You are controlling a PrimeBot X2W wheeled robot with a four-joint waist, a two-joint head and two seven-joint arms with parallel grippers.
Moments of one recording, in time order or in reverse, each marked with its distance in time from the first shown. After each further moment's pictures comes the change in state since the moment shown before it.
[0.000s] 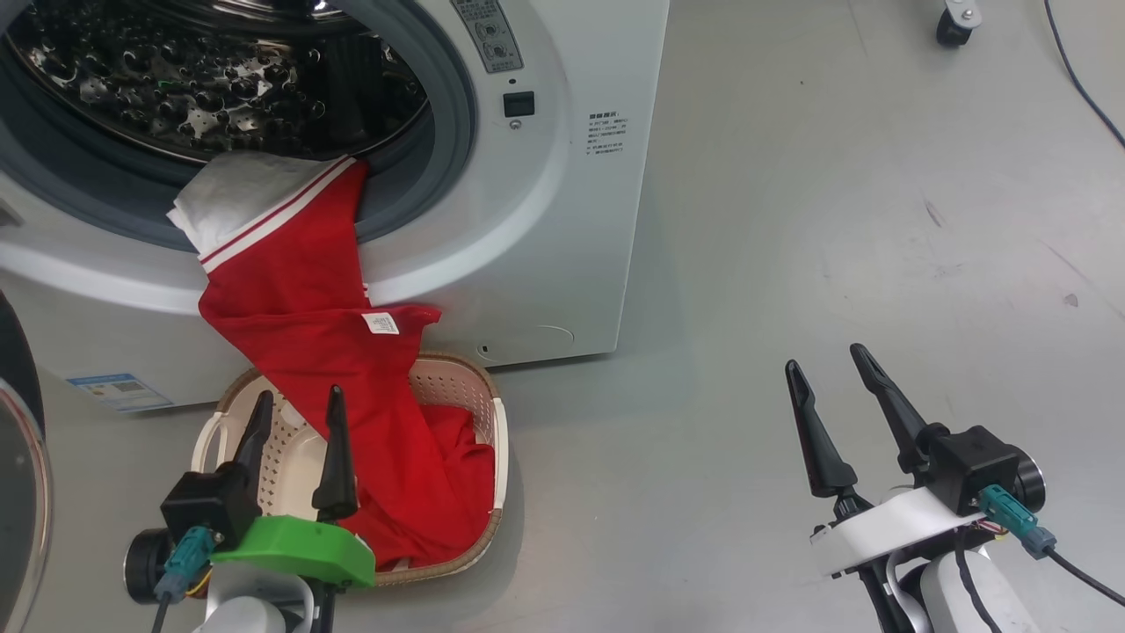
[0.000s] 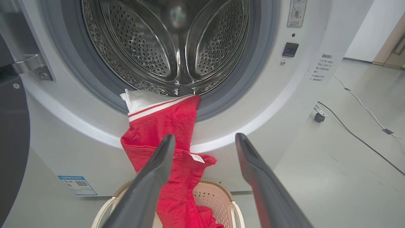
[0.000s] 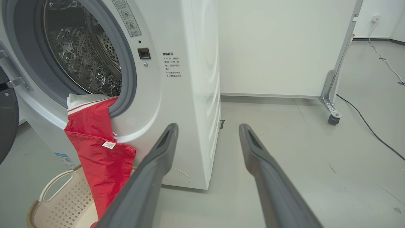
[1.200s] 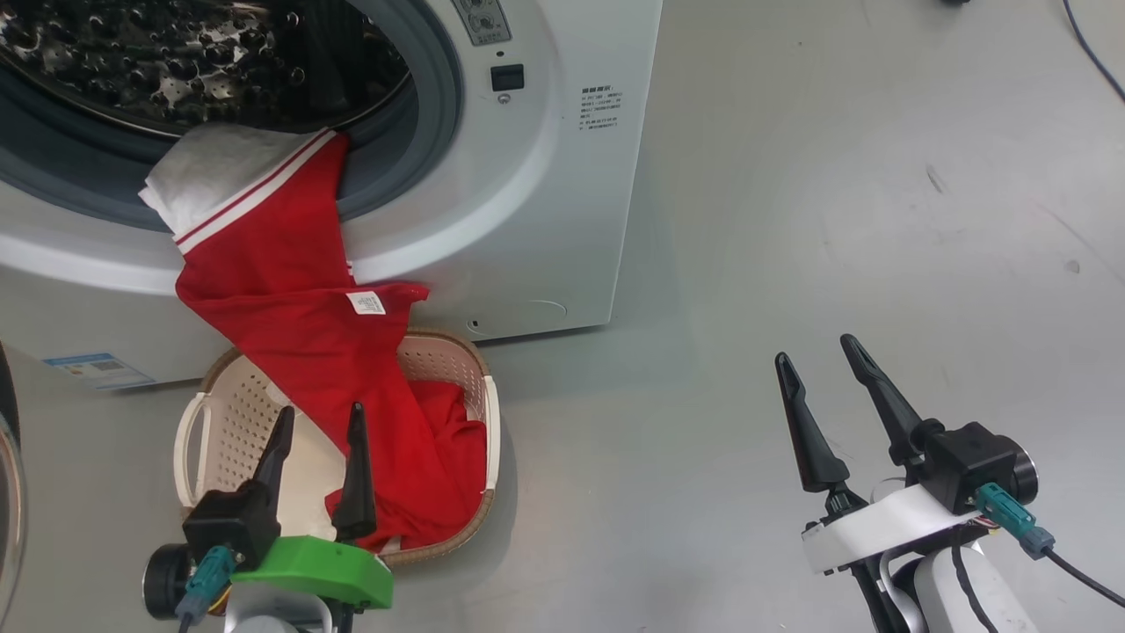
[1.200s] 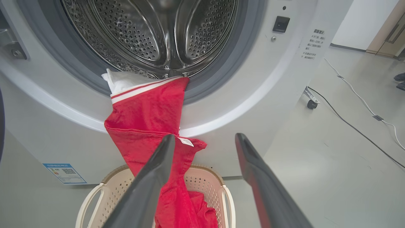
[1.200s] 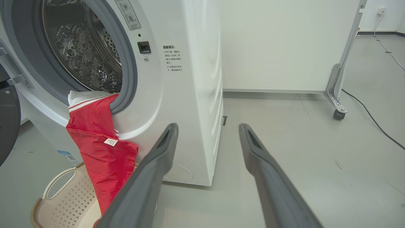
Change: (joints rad) left arm 0.048 0.003 -0.047 -0.056 -0.005 0.035 0.000; right arm 0.000 0.001 0.020 -0.035 0.009 0.000 0.000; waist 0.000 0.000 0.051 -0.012
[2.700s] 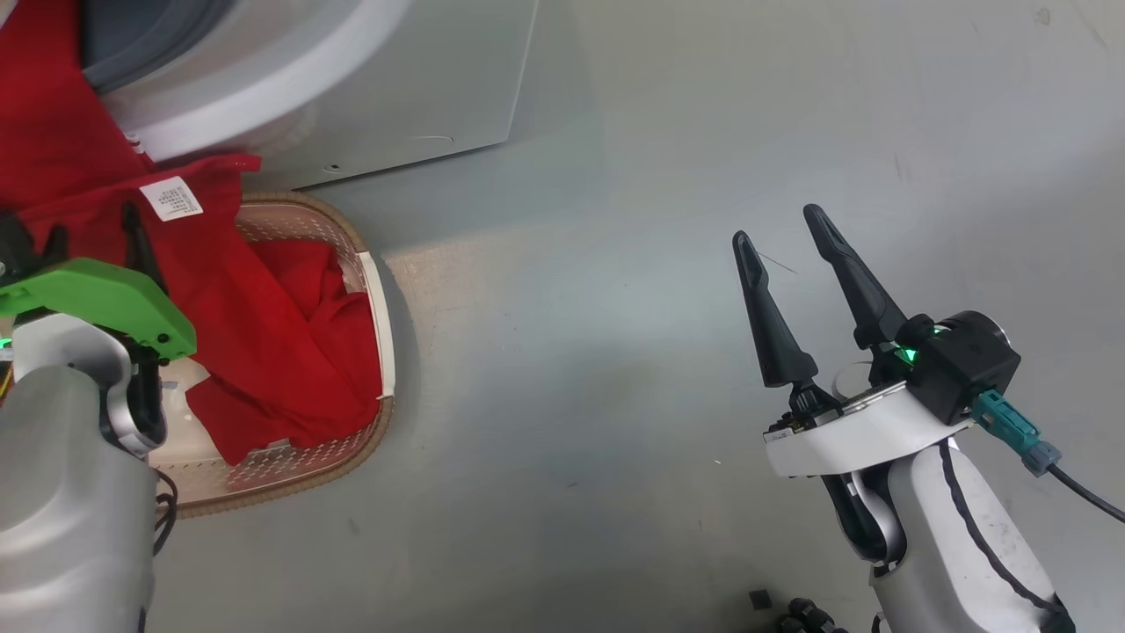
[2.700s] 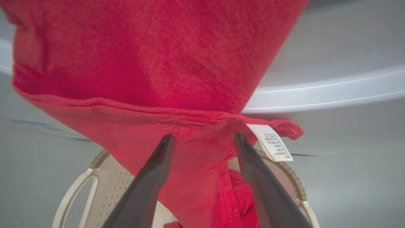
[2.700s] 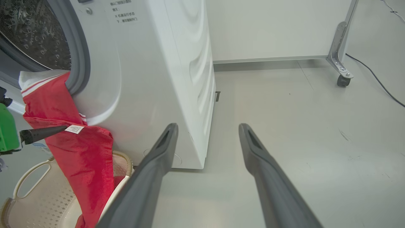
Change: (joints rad) left arm -0.580 0.123 0.213 0.492 -0.064 0.021 0.251; right arm -0.191 -0.002 0.095 -0.072 0.065 0.000 0.000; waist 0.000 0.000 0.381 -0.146
